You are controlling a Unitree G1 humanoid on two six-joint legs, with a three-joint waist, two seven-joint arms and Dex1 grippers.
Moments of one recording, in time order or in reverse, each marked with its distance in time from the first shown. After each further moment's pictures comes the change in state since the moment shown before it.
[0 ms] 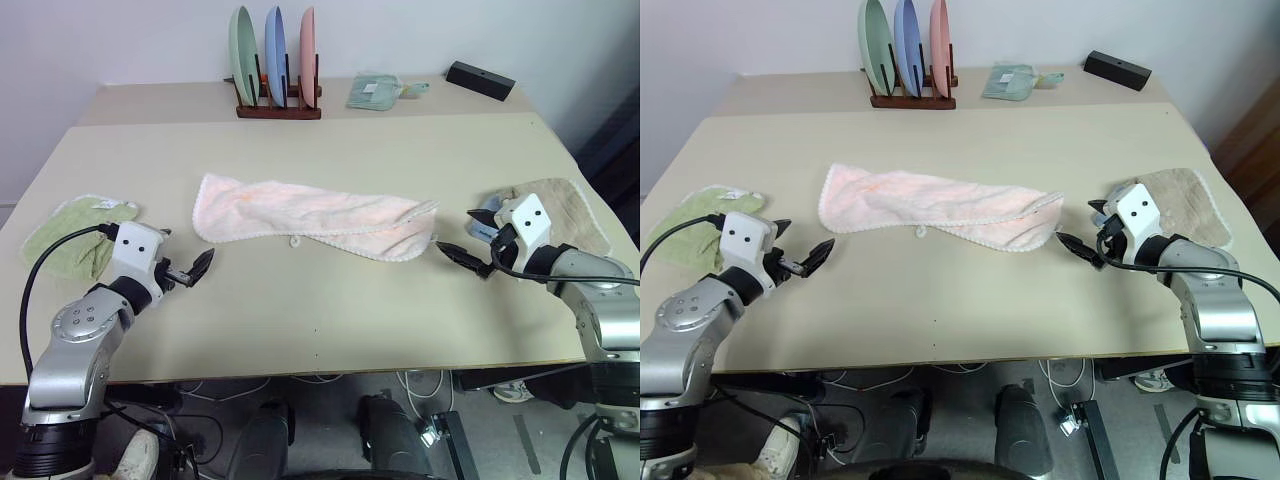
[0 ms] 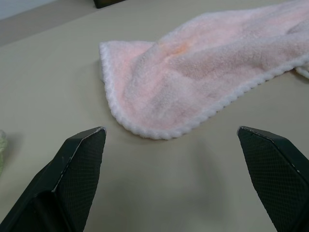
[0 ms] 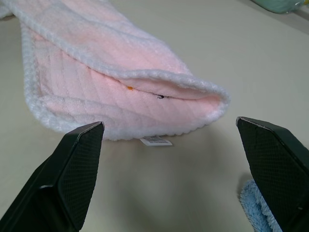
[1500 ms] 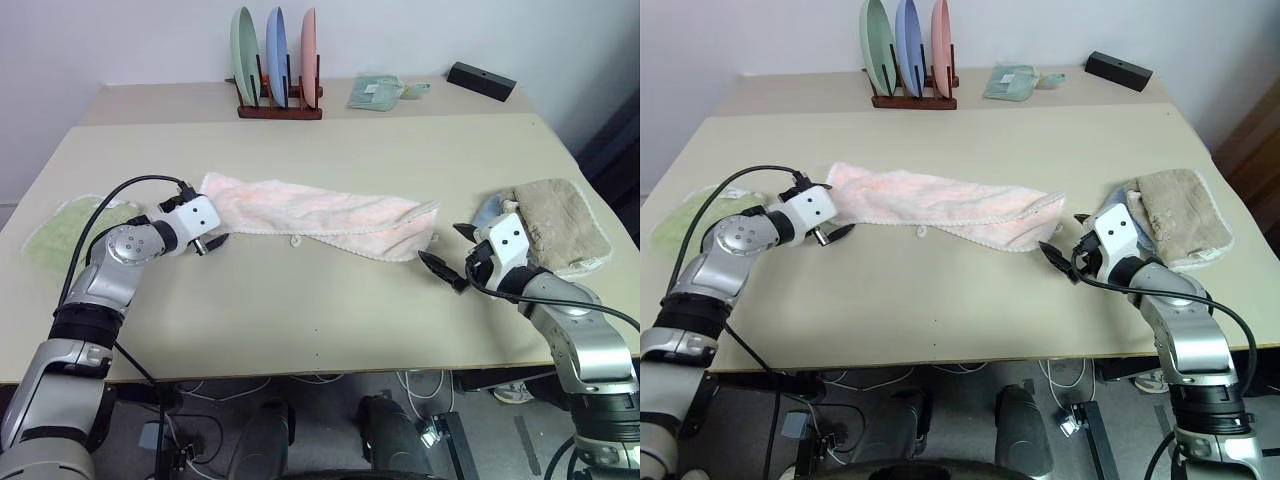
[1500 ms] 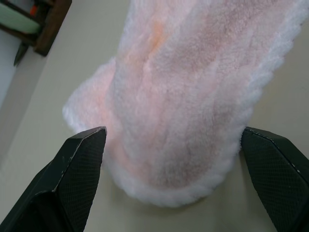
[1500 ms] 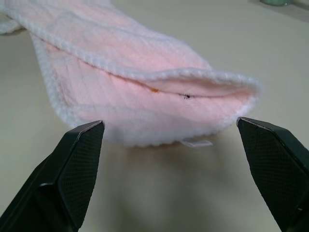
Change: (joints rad) left arm -0.594 0.130 -0.441 0.844 0.522 -0.583 -0.180; right arm 0.123 0.121 0.024 -0.209 0.015 0.088 -0.205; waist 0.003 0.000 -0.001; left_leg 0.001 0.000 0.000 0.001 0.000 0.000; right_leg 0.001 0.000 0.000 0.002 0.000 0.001
